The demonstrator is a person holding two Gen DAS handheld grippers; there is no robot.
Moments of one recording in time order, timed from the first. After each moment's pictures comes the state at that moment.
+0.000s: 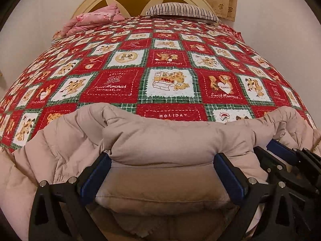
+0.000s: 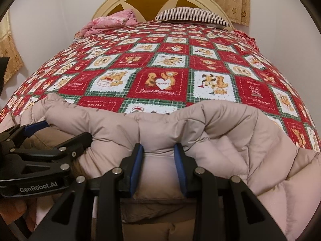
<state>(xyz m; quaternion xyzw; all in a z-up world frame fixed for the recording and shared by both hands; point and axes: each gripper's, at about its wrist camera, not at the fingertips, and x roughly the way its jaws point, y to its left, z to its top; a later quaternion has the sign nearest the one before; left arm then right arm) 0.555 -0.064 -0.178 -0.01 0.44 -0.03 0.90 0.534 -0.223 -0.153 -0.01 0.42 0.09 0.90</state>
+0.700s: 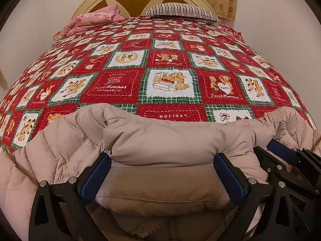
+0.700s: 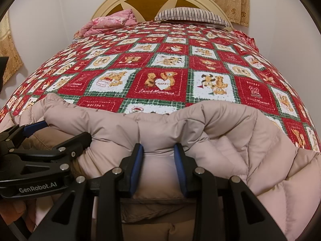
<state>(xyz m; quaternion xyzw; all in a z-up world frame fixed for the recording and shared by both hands) 0.556 -0.065 -0.179 -0.01 0.44 -0.03 0.90 0.535 -0.223 -0.153 -0.01 0.42 0.09 0.90</state>
